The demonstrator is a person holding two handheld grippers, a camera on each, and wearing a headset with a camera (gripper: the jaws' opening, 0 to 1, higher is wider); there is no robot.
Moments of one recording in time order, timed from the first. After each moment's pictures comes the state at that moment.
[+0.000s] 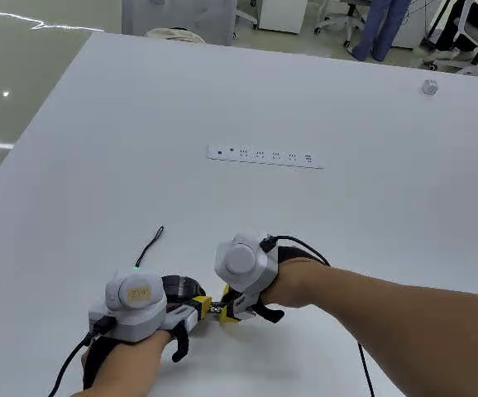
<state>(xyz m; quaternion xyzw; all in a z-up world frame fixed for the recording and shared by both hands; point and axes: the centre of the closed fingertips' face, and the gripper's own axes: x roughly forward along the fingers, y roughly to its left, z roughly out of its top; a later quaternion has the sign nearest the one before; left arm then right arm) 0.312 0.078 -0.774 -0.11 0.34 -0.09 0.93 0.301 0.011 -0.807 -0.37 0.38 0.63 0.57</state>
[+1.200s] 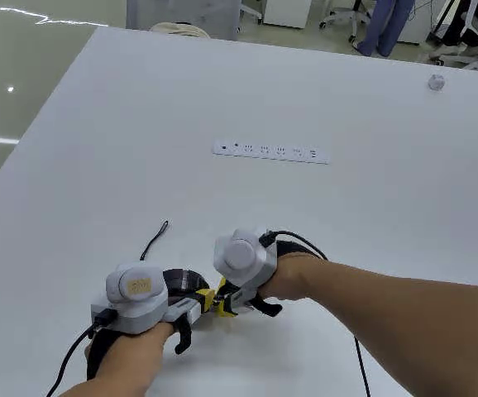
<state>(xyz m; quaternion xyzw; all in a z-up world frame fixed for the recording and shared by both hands) 0.313 0.080 -0.775 -0.12 0.34 -0.09 0.93 0.296 0.019 -0.806 -0.38 0.35 0.65 0.56</state>
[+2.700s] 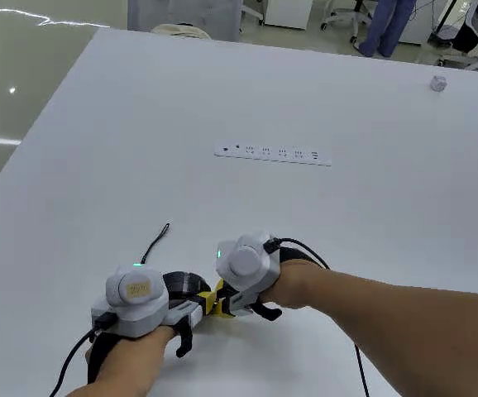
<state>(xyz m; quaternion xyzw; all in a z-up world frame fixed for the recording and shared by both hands) 0.313 0.080 -0.775 -0.13 0.34 -0.09 0.93 0.299 0.033 -0.806 -0.36 0.33 0.66 0.58</state>
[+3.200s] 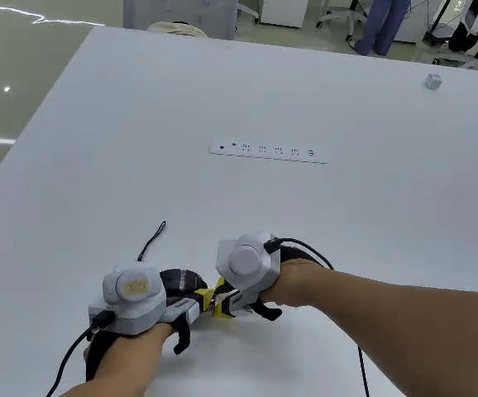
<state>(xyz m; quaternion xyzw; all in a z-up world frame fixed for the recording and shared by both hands) 0.314 0.080 -0.775 -0.13 0.34 -0.09 0.93 0.302 0.022 -0.807 -0.36 0.34 0.64 0.59</state>
